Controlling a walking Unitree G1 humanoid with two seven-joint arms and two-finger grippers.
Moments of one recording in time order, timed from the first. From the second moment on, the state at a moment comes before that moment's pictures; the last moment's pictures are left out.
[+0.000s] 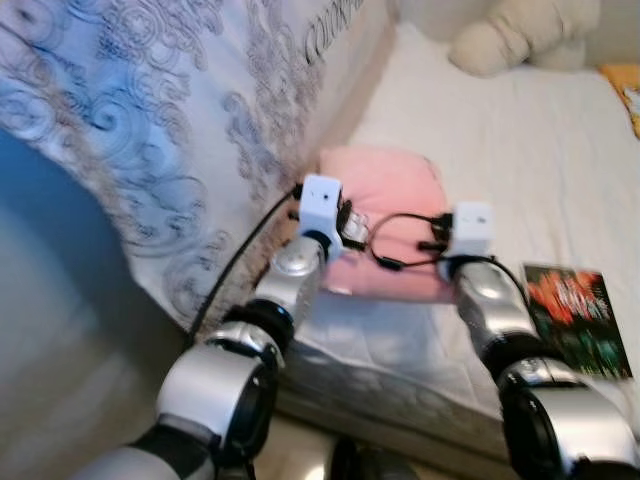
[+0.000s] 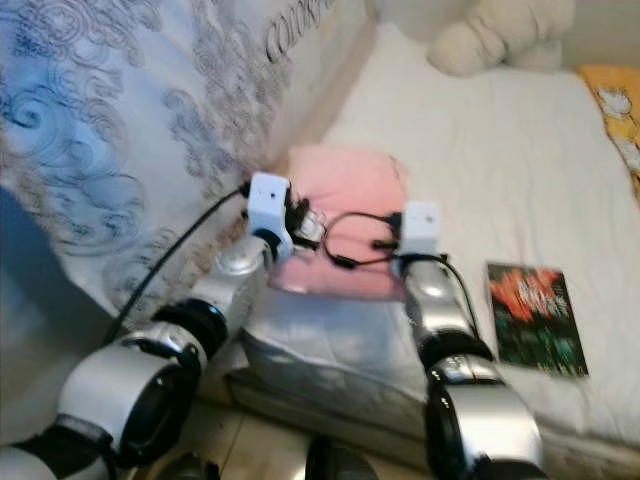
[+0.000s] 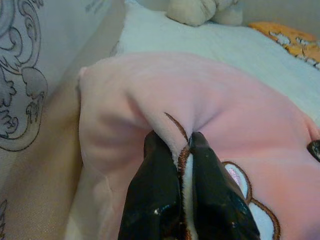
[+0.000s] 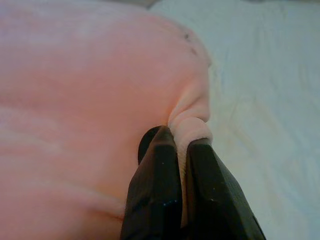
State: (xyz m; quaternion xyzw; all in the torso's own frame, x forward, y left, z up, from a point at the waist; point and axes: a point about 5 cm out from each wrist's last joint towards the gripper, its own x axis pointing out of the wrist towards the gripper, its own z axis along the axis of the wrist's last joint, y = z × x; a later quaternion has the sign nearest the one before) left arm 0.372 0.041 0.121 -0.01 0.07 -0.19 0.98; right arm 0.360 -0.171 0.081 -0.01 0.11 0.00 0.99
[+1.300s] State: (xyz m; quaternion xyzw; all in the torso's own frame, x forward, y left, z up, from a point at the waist) left arm 0.358 0.145 0.129 0.07 -0.09 -0.13 0.99; right arm 0.334 -0.136 0.065 0.00 0.05 0.02 1.00
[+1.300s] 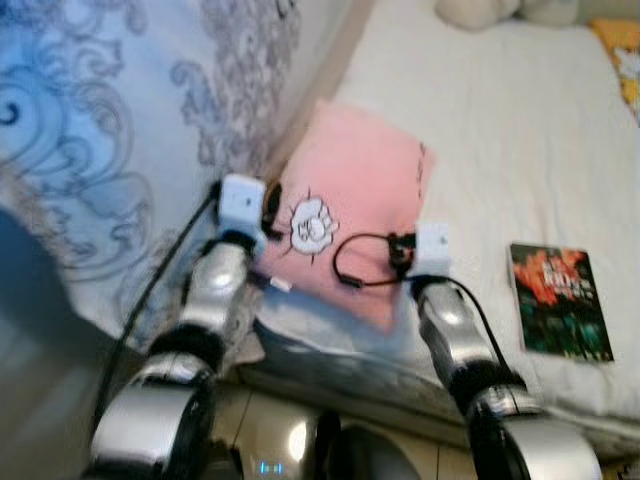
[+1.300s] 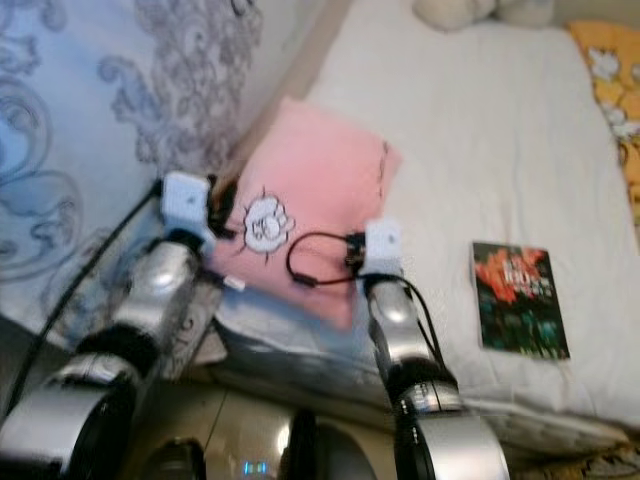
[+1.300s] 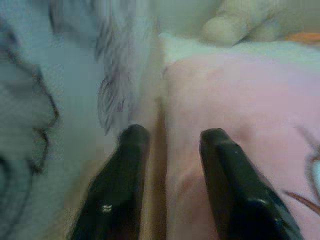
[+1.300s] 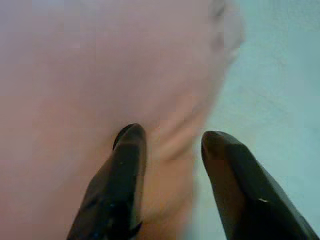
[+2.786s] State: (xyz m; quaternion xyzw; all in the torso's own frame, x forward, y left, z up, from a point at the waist) left arm 0.292 0.112 0.099 -0.06 -0.02 -0.22 0.97; right arm 0.252 -0.179 0.057 0.01 0.04 -0.07 1.00
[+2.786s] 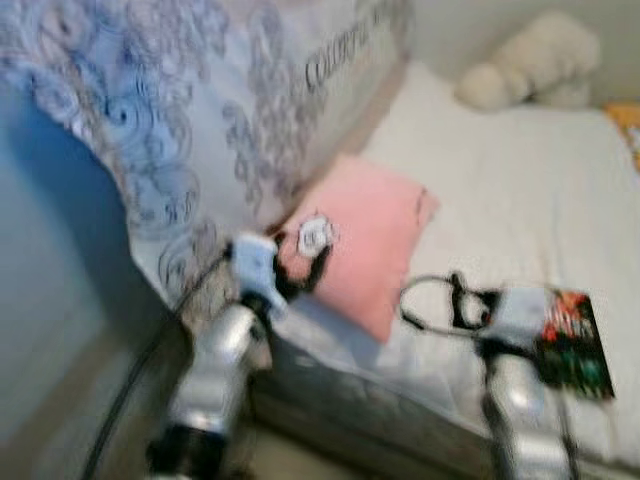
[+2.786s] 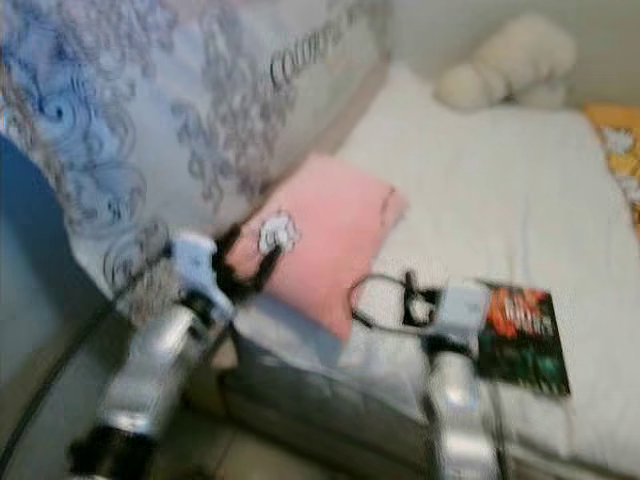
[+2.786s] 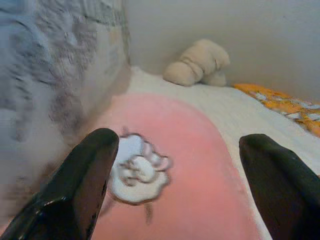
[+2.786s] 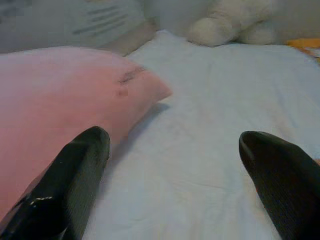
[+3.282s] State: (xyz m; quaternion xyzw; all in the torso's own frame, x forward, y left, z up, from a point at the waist) left arm 0.301 0.112 0.110 -0.05 -0.04 -0.25 0.97; right arm 0.260 -0.179 0.054 -0.03 0.04 -0.07 1.00
